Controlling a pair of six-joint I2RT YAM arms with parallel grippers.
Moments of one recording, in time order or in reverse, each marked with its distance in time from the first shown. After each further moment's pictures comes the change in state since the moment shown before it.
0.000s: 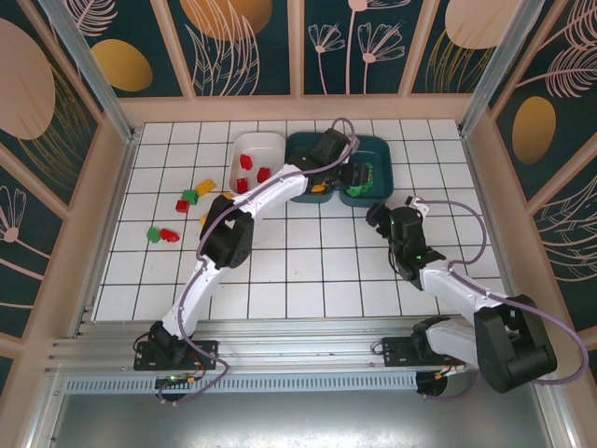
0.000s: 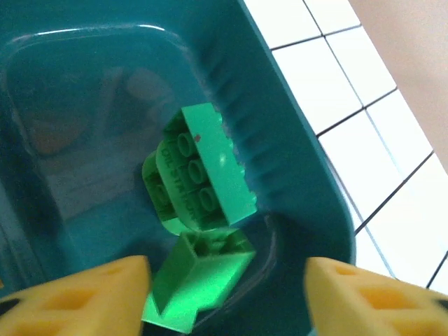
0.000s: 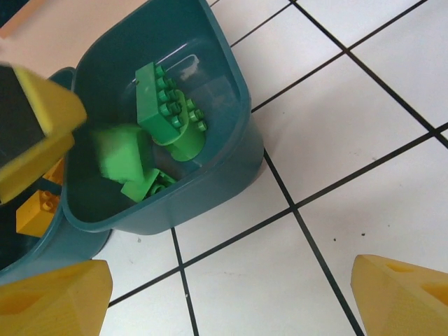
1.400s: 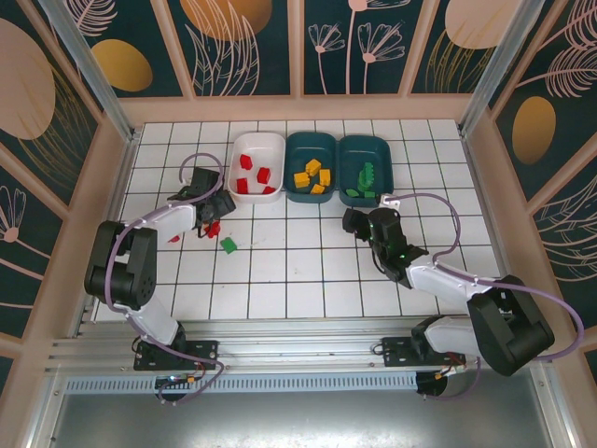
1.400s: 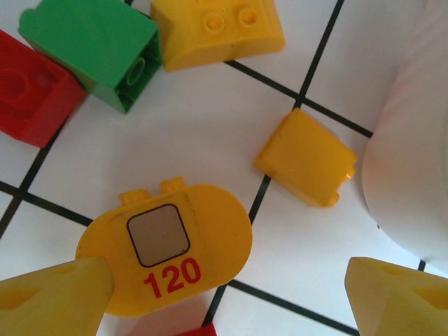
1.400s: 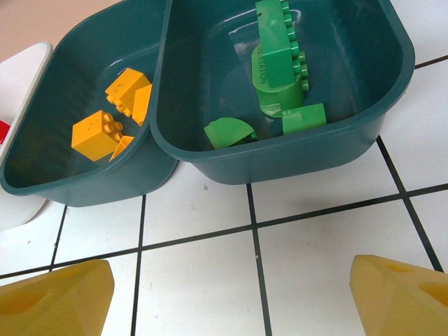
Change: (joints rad) left arm 0.509 -0.808 -1.321 0.200 -0.410 -0.202; right arm 0.178 0.096 0.046 0.059 0.004 -0.143
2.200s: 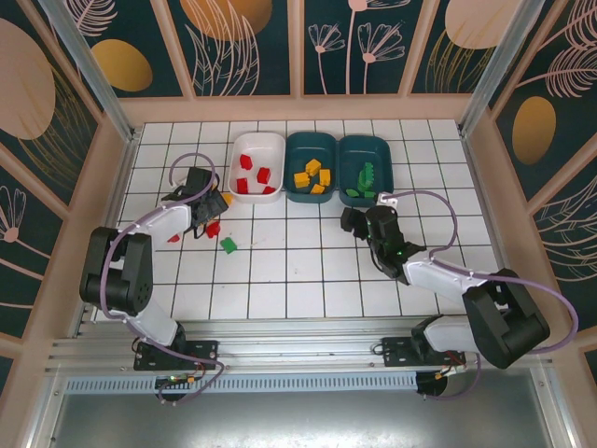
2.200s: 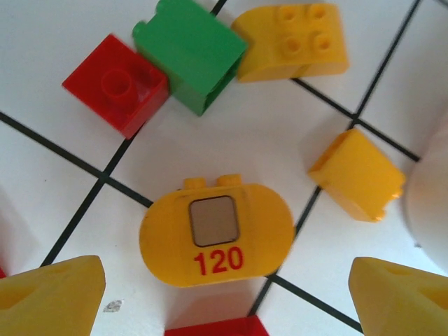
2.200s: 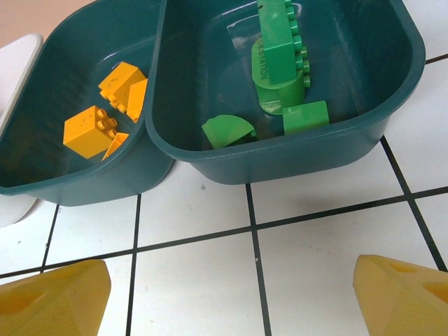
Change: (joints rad) left arm 0.021 -0.042 0.000 -0.093 -0.072 -0.075; right arm 0.000 0.049 0.030 -0.006 0.000 -0.006
